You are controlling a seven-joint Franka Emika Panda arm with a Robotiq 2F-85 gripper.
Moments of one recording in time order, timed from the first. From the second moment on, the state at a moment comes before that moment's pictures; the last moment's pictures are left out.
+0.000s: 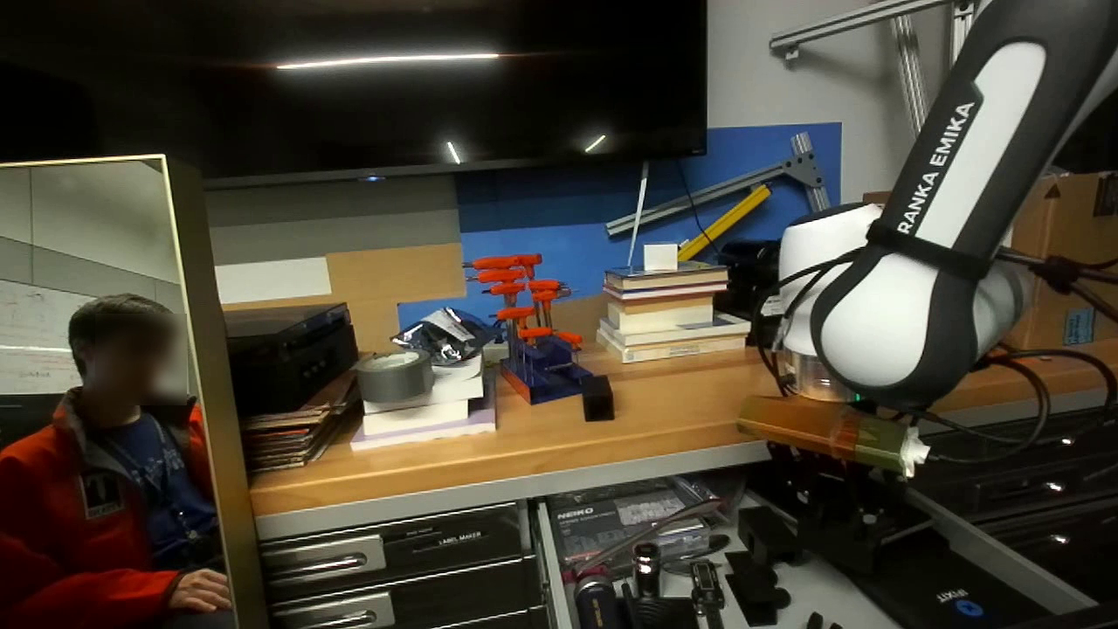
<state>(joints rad) 0.09 0.07 -0.22 -2.70 -0.35 2.79 1.37</state>
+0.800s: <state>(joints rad) -0.01 0.11 -0.12 -2.73 0.13 2.79 0.96</state>
